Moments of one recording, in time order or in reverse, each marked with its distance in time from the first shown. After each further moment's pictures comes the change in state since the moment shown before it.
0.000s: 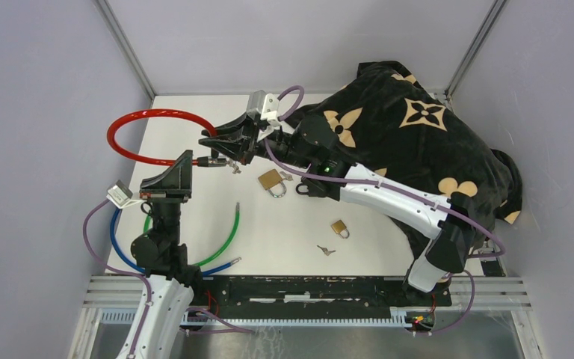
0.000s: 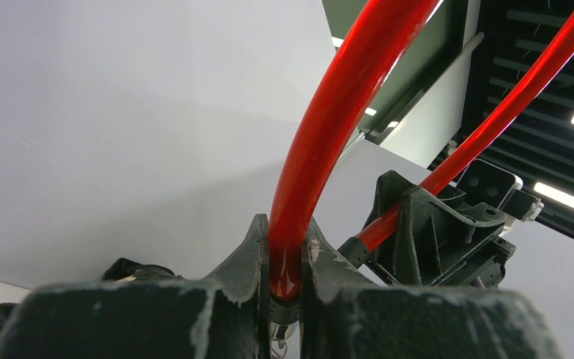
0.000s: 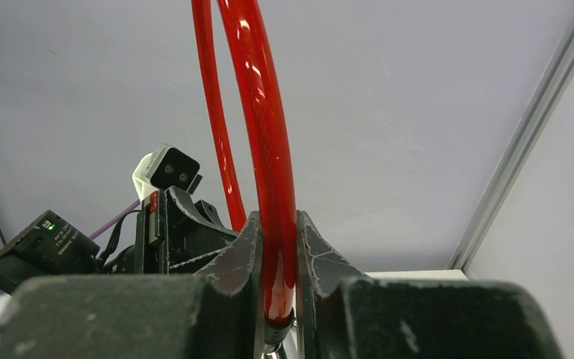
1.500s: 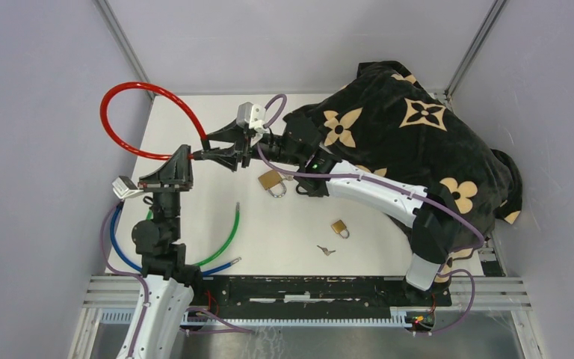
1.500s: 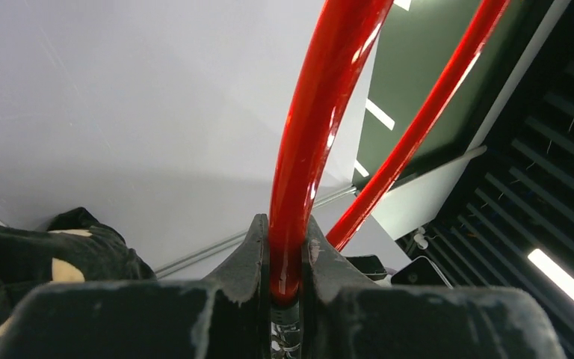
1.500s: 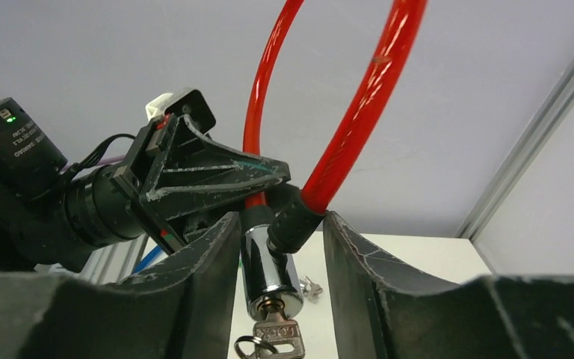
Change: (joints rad) left arm 0.009 0.010 0.066 -0.303 -0.131 -0.373; right arm -0.058 0.110 -0.060 0.079 -0.135 -0.051
